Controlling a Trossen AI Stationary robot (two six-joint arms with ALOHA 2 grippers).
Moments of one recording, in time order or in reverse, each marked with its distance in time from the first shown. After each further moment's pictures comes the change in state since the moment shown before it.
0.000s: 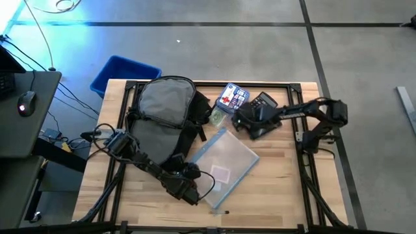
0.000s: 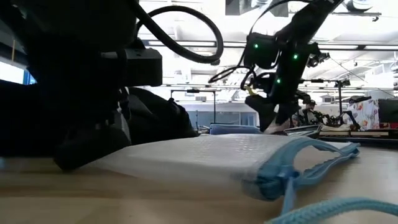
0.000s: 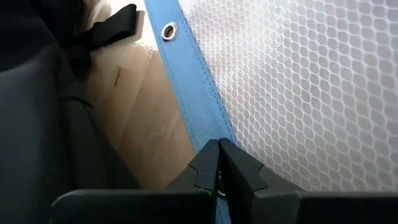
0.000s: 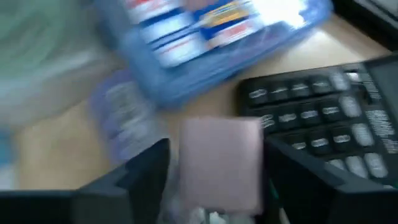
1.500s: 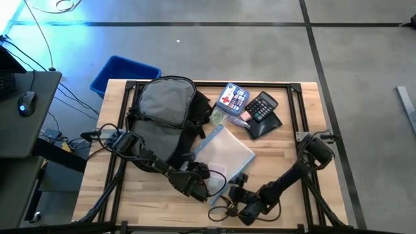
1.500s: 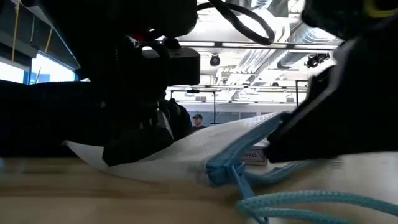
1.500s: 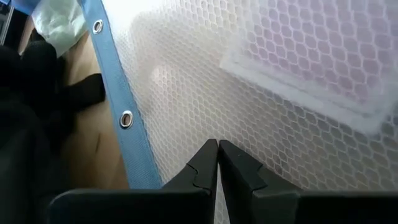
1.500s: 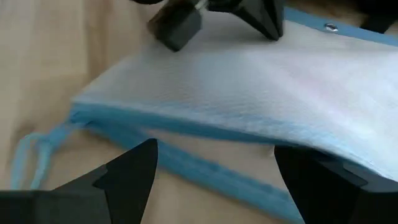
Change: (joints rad) left arm 0.084 0.036 0.099 0.130 -0.043 0.247; right arm 0.982 0.452 0.249 0.442 0.309 0.107
